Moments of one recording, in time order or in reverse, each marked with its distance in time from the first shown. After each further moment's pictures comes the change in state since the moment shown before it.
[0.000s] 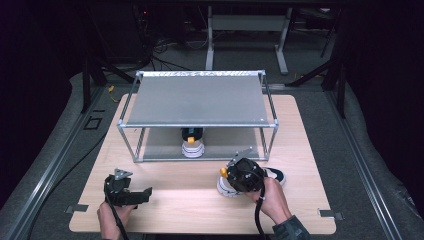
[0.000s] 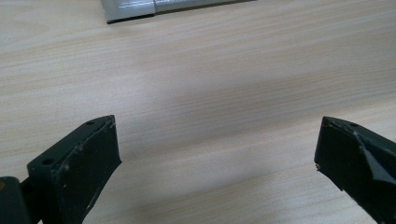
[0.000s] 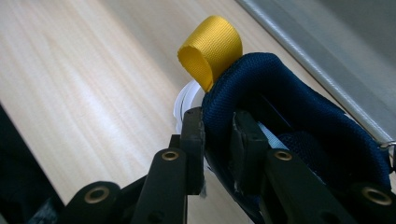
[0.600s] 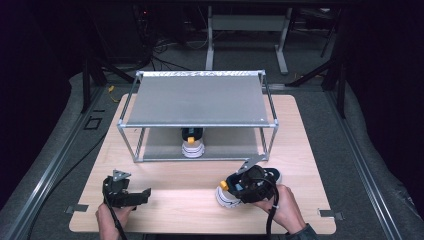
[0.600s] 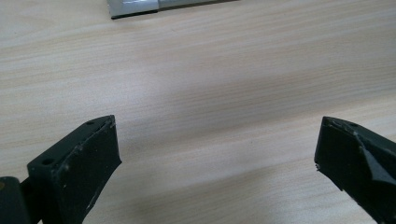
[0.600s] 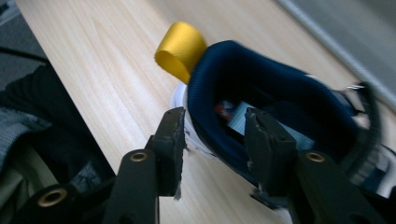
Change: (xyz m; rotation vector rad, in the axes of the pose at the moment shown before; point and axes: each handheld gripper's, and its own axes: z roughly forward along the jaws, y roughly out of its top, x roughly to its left) left arm 0.001 -0.003 -0.003 -0.002 0.005 -0.005; right arm 0.002 -0.024 -0.028 -0.017 0.088 -0.003
